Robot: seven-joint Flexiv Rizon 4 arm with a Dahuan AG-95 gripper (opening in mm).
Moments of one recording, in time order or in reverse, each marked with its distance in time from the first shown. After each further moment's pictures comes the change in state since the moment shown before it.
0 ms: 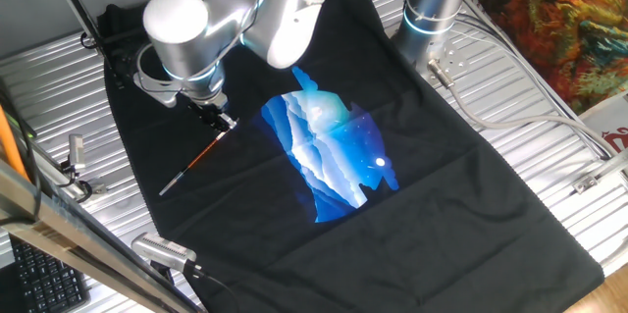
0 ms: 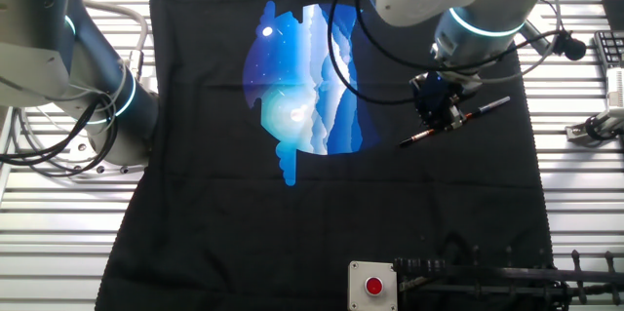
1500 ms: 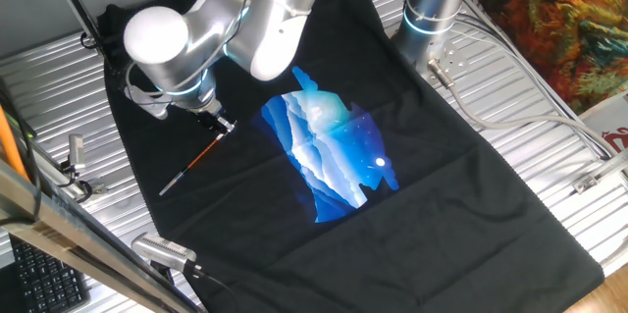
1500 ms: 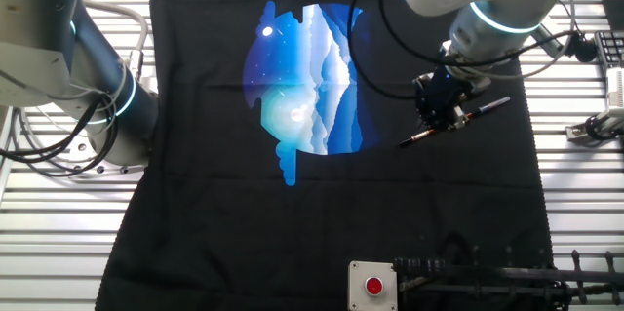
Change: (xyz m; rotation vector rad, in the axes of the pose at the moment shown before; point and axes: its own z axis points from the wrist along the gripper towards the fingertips) arm 0.002 0.000 0.004 -0.011 0.121 0.002
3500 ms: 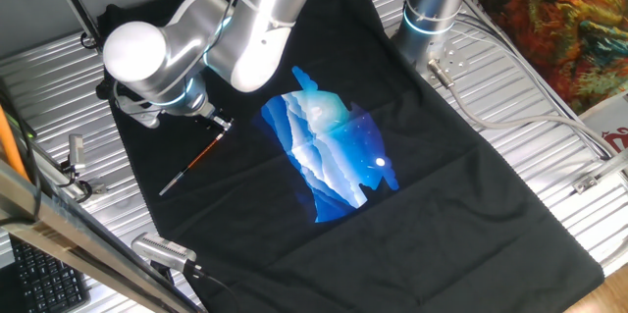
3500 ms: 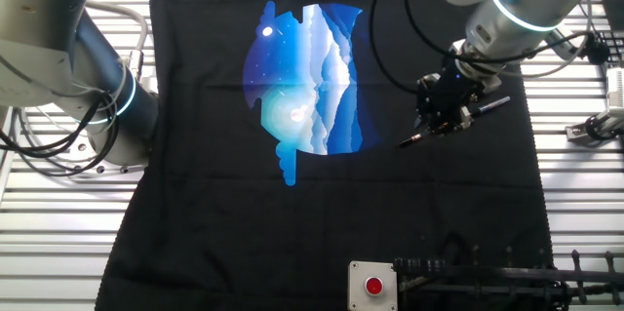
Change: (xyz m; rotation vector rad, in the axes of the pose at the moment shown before) arm 0.002 -0.005 -0.001 -0.019 0.088 -0.037
